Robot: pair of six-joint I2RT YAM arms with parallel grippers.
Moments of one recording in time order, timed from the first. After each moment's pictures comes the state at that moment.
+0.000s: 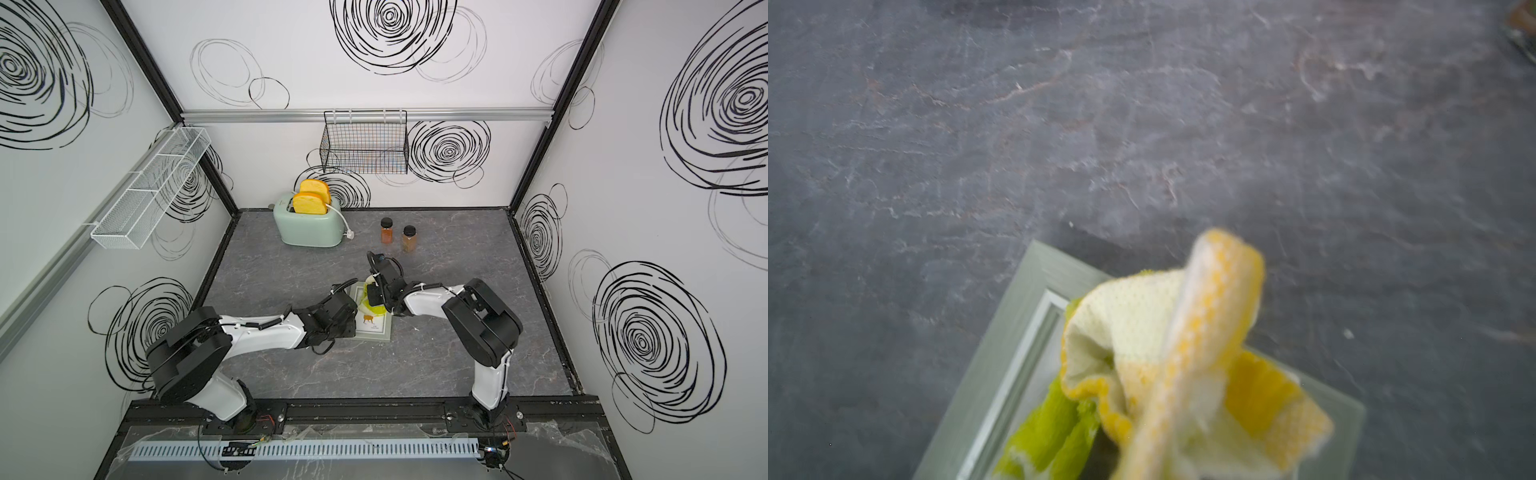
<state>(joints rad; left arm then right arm) -0.82 1.60 0.72 -0.17 -0.20 -0.83 0.74 1.79 0.92 0.03 0.07 0.46</state>
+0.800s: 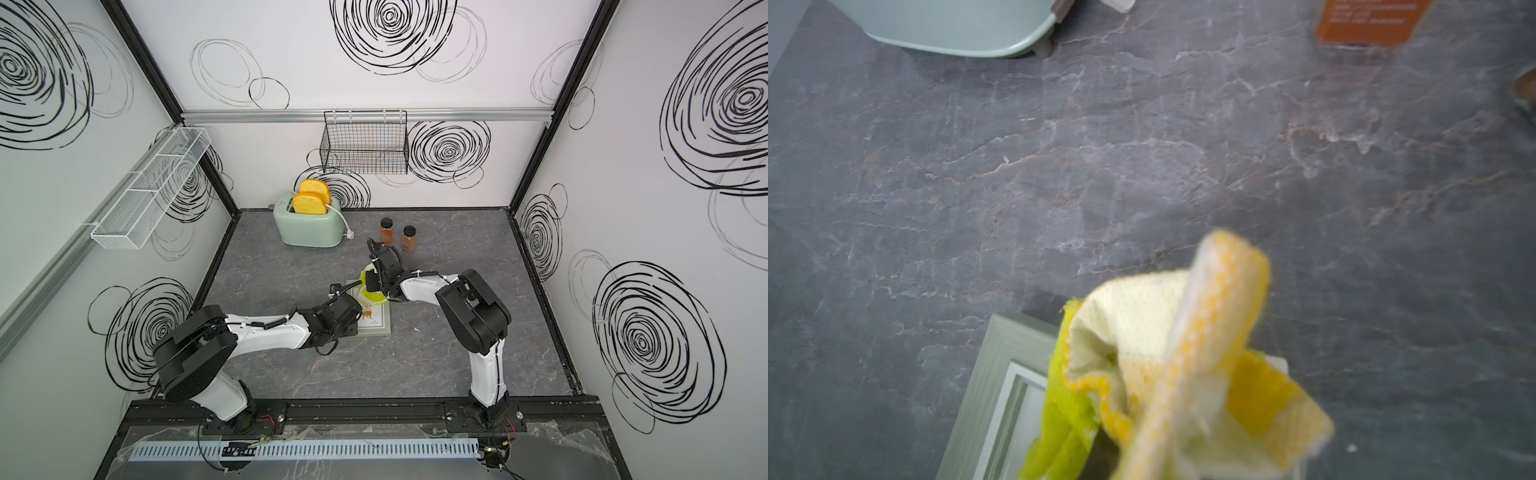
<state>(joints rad) -0.86 1.62 0.75 -0.20 -0.30 -0.92 0.73 1.92 1.10 -0.01 0.03 0.48</state>
